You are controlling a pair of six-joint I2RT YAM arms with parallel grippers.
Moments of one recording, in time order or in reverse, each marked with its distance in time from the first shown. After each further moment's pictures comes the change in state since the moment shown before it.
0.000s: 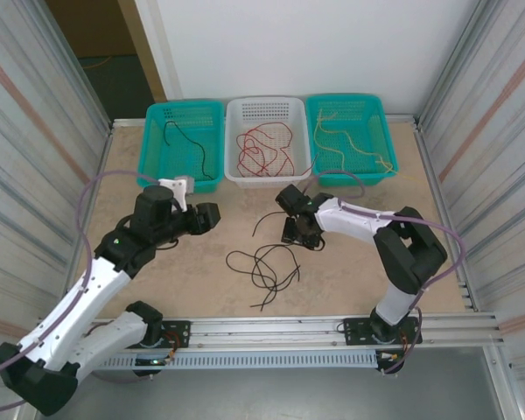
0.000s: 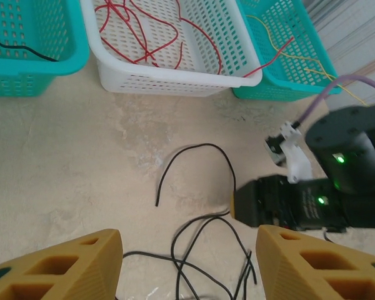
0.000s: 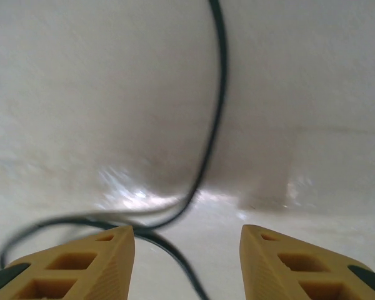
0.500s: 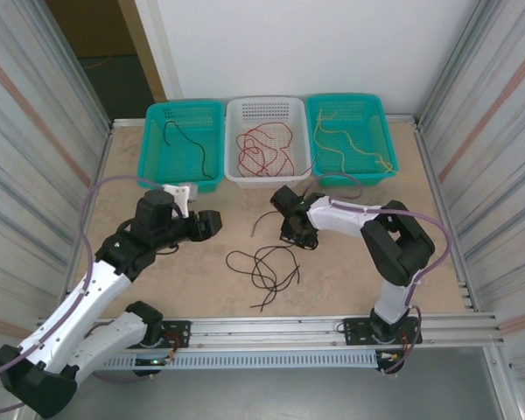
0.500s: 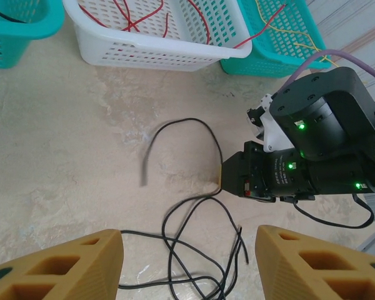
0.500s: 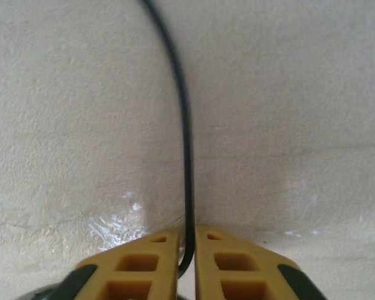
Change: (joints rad) left arm 0.000 -0.012 -0.042 -0.001 0.080 0.003; right arm 0.005 0.077 0.021 0.006 0.038 0.116
